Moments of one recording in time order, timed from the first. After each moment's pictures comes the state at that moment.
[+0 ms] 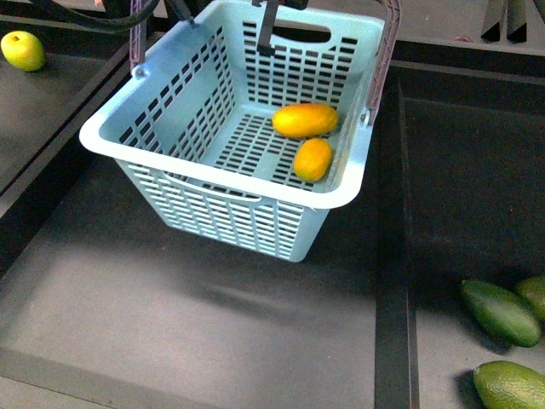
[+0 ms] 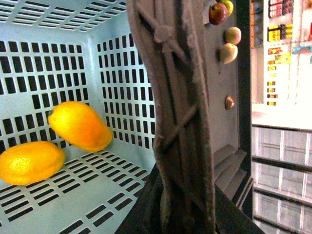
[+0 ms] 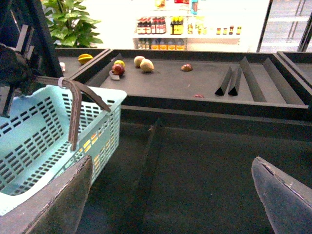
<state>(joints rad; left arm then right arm) -0.54 2.35 1.90 -0.21 -0.42 -1.64 0.00 0.00 0.02 0.00 0.00 0.00</state>
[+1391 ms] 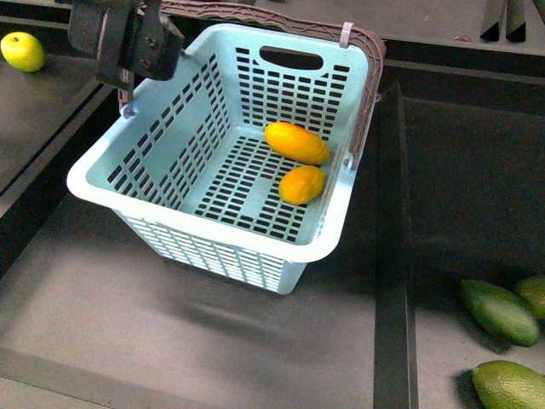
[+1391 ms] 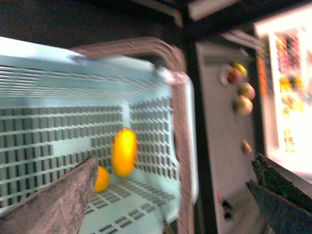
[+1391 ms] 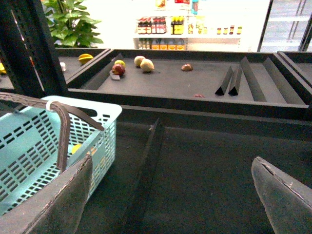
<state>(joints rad) -0.57 1.72 1.03 0.18 -0.55 -1.41 0.00 0.00 0.02 0.00 0.00 0.00</state>
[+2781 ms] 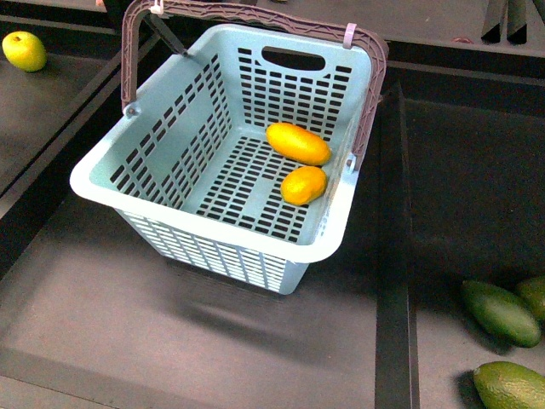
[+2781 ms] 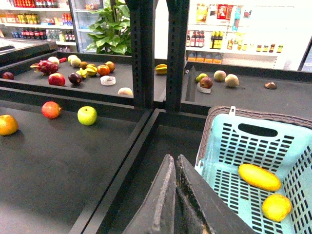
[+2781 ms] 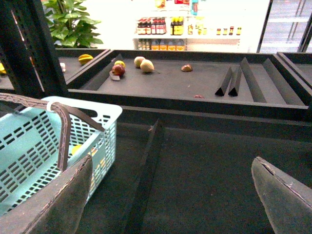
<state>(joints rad) 0.00 0.48 0.02 0.48 0.00 -0.01 0.00 0.00 0.02 0.00 0.00 0.00</state>
